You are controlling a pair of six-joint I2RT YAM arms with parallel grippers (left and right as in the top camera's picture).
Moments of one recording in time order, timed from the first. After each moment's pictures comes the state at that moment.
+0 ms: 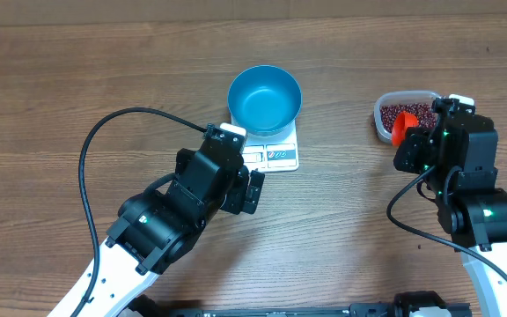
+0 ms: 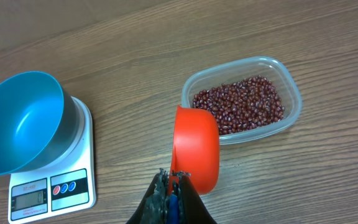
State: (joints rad) left arm -0.69 1.12 1.14 -0.87 -0.22 -0.31; right arm 0.06 1.01 1.00 -0.71 0.06 0.28
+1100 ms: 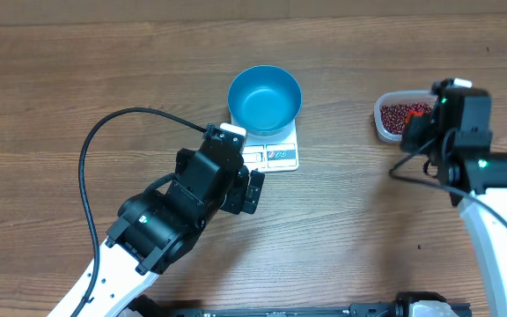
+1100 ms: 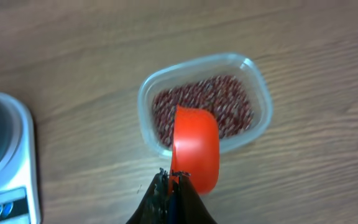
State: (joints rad) left arm -0.69 1.12 1.14 -0.87 -0.22 -0.31; right arm -0.02 1.25 1.11 -0.71 0.10 0.18
